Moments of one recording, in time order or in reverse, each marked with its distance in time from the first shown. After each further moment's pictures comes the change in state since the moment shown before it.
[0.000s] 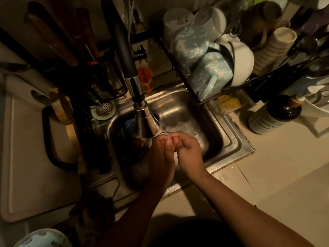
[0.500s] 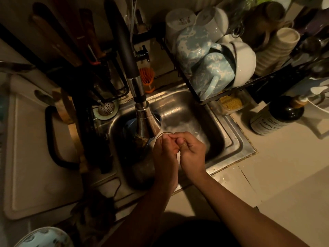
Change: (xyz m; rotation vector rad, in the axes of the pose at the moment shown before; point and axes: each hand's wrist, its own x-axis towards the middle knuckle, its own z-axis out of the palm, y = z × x) left_hand 0.005 0.019 0.013 -0.513 0.033 -0.364; right_hand -0.003 0.010 0.002 0.028 0.153 -0.172
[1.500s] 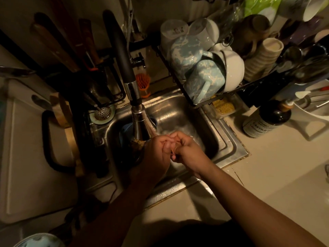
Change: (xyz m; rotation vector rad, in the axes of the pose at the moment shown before) left_hand 0.033 -0.018 -0.033 0.456 -0.246 0.661; right_hand 0.021 -0.027 -0.021 0.218 -0.464 0.467
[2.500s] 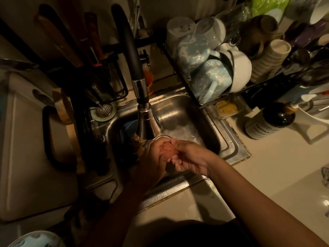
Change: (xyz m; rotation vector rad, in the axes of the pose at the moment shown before) left_hand -0.022 -0.020 -0.020 0.148 -0.189 -0.068; right_hand 0.010 -0.004 -0.007 0.176 -0.115 0.549
